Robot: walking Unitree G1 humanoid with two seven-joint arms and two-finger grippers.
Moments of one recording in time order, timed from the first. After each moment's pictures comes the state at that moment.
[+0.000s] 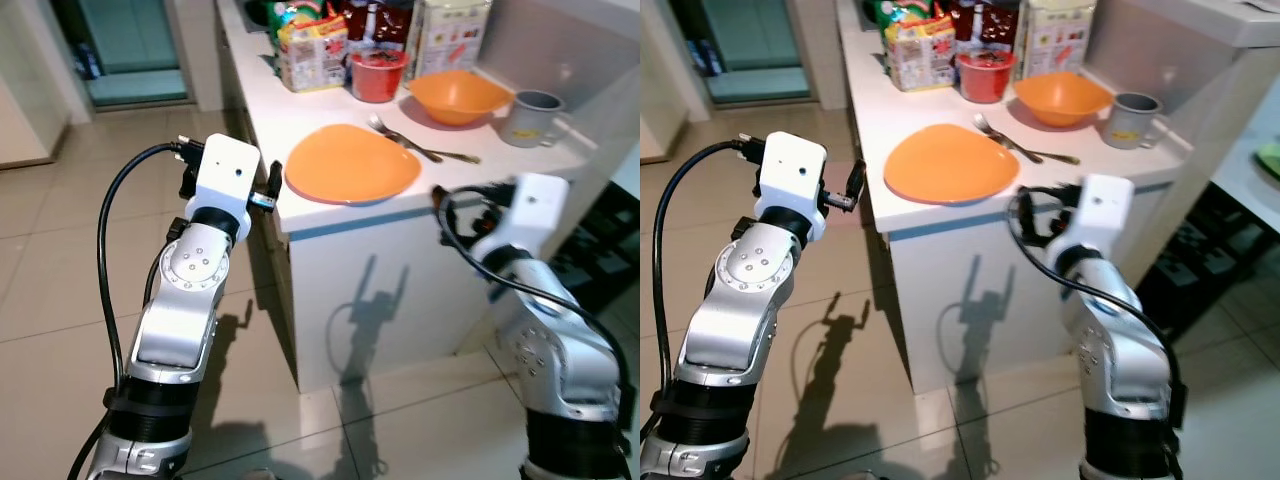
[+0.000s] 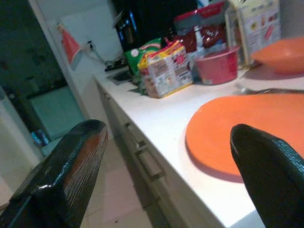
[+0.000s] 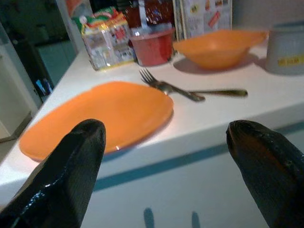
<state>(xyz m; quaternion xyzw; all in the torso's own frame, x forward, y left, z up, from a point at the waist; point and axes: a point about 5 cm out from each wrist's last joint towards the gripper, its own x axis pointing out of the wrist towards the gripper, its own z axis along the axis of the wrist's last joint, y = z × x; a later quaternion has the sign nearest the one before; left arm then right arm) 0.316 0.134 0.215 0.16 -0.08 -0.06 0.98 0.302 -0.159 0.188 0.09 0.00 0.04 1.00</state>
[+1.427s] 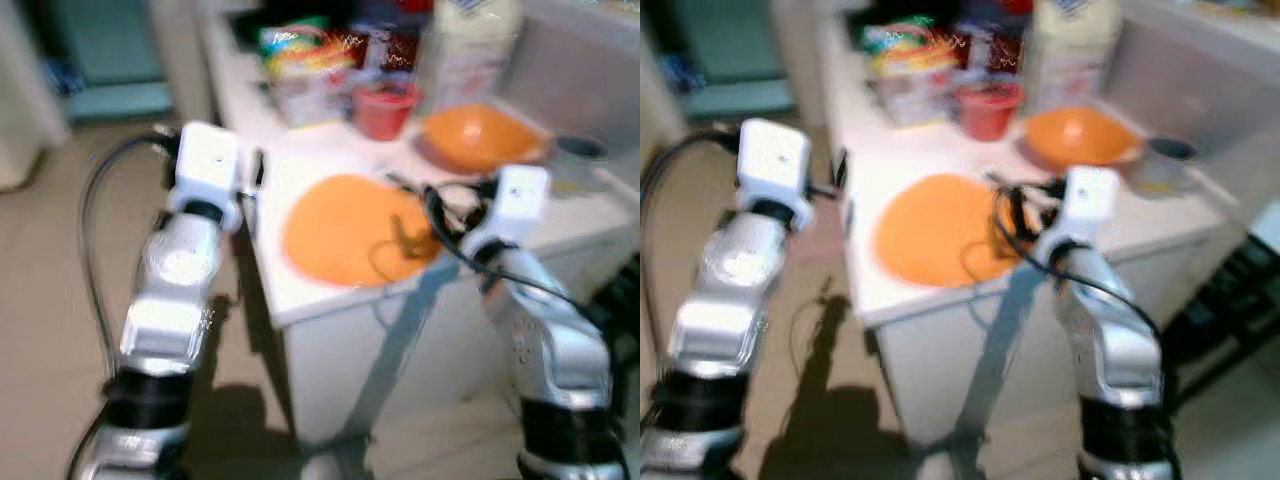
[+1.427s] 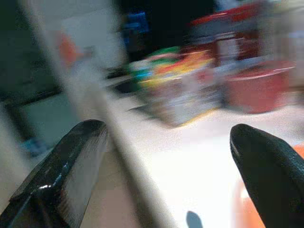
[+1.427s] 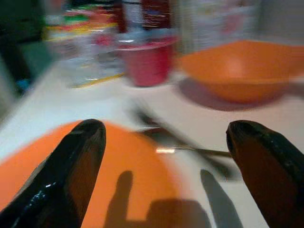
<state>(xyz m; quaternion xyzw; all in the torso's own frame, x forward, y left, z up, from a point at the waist) 0.321 0.131 0.219 0.14 -0.09 -0.06 0.98 0.304 -0.169 0.177 0.07 0.03 0.01 1.00</state>
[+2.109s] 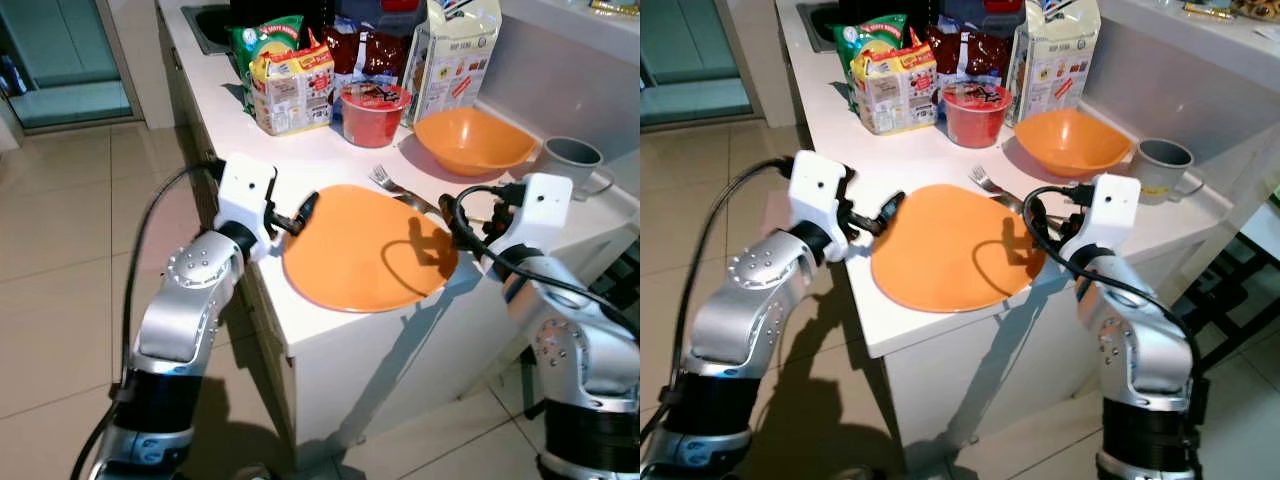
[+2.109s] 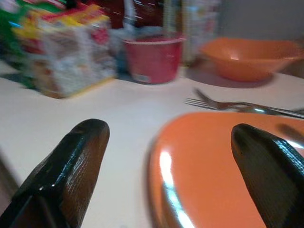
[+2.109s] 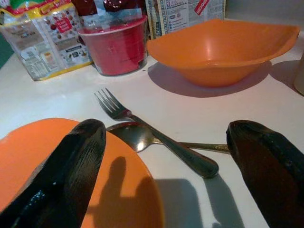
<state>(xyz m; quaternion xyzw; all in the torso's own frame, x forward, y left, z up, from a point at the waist) 0.321 0.118 0.188 0.05 0.01 -0.24 0.97 0.301 -0.185 0.182 0.09 0.06 0.03 0.99</state>
